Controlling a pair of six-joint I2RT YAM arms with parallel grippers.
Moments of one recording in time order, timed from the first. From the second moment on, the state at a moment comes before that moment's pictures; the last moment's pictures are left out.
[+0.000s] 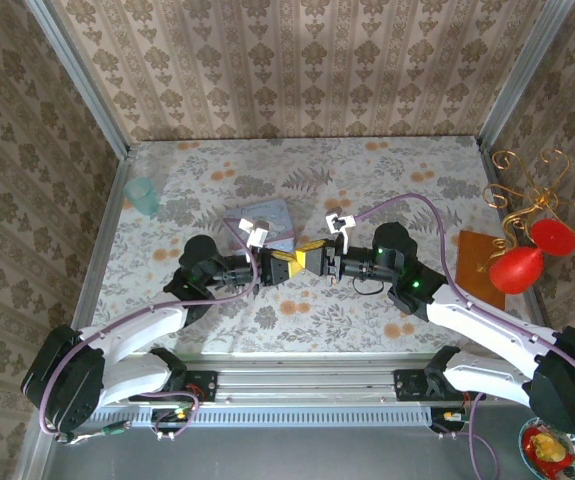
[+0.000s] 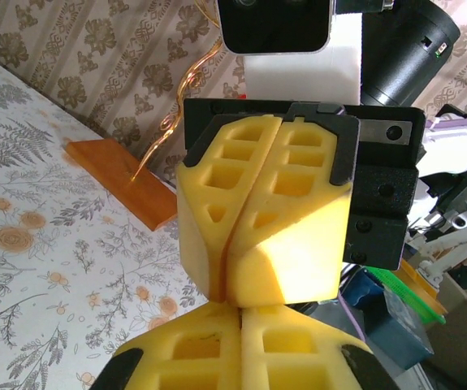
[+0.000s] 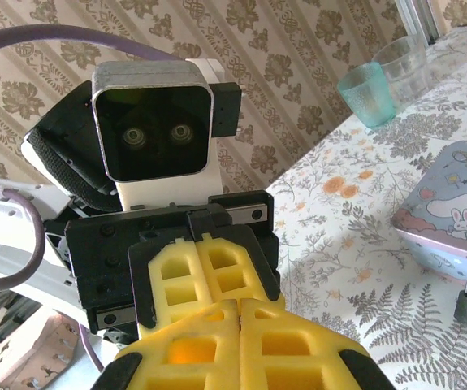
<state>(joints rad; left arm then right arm) -0.71 1.11 0.48 0.70 0.88 -0.68 0.70 1.08 0.67 0.31 -0.53 0.55</state>
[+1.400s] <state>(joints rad) -0.73 1.20 0.42 1.15 0.58 -1.05 0.67 1.14 0.53 0.79 -0.43 0.95</state>
